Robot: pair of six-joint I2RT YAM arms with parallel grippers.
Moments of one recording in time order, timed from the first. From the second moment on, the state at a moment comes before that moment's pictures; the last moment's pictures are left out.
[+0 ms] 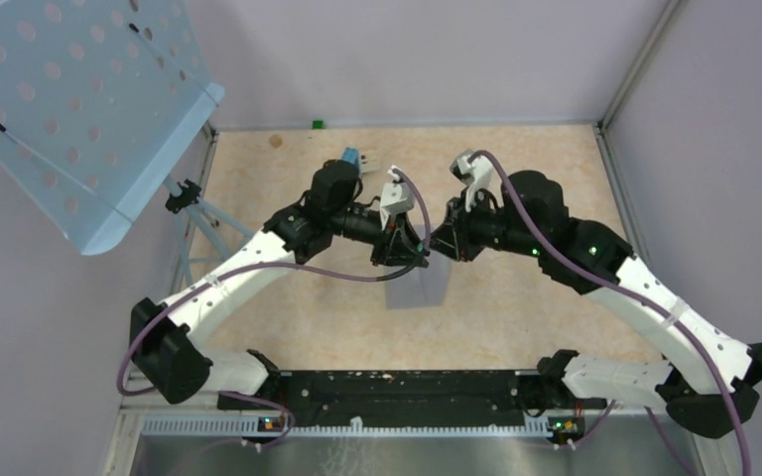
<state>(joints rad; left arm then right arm) -0.68 1.36 1.21 -0.30 1.12 0.15 0.86 1.04 1.30 -0.65 -0.22 0.21</state>
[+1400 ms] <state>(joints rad) -0.77 1.37 1.18 -0.34 1.27 0.18 0.85 0.92 1.28 -0.68 -0.36 0.10</state>
